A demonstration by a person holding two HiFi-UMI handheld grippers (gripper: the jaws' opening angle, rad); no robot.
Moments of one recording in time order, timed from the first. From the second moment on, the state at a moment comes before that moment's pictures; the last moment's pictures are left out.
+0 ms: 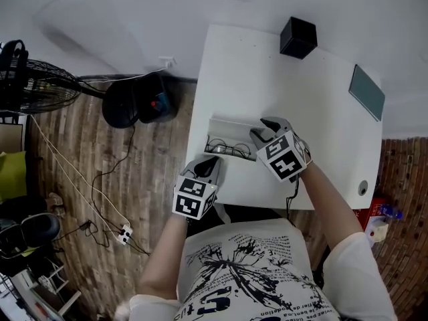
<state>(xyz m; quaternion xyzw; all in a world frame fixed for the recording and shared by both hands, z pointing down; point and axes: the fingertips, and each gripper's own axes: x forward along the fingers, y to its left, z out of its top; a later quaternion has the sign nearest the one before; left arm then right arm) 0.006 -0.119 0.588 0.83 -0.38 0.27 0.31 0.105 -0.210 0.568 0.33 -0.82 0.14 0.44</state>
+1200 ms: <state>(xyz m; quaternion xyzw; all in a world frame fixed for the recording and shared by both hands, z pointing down) -0.011 -0.147 0.240 0.95 -0.30 0.03 0.00 0.104 -0.140 0.289 0.57 -0.81 0.00 0.10</state>
